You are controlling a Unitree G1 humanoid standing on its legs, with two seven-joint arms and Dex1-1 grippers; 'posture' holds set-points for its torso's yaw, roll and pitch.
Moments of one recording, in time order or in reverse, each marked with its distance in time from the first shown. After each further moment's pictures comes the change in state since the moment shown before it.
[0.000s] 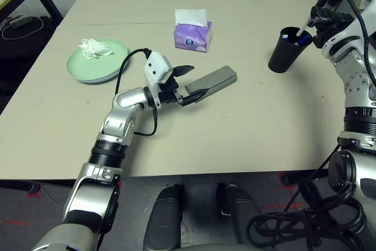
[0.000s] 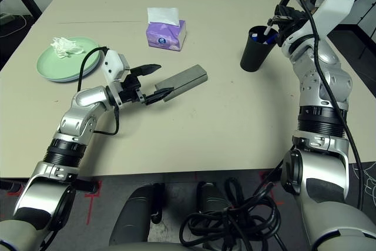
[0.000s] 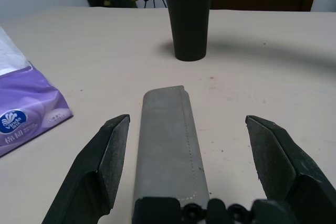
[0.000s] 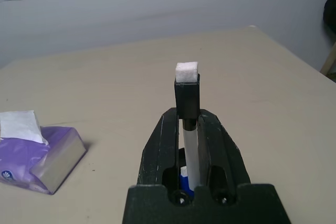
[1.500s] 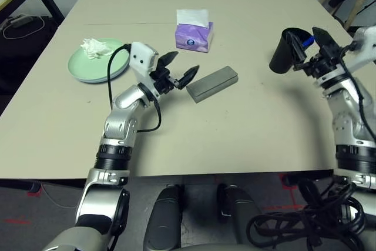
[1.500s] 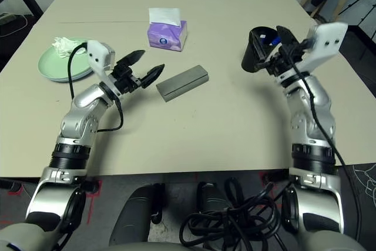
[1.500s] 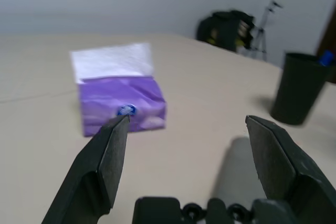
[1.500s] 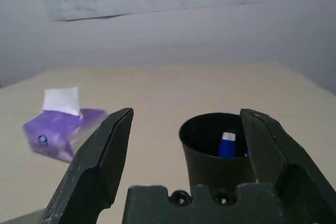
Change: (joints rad) left arm 0.076 -0.164 0.208 -0.122 -0.029 0.055 0.443; right arm 0.349 0.164 0.015 -0.133 -0.036 -0.439 0.115
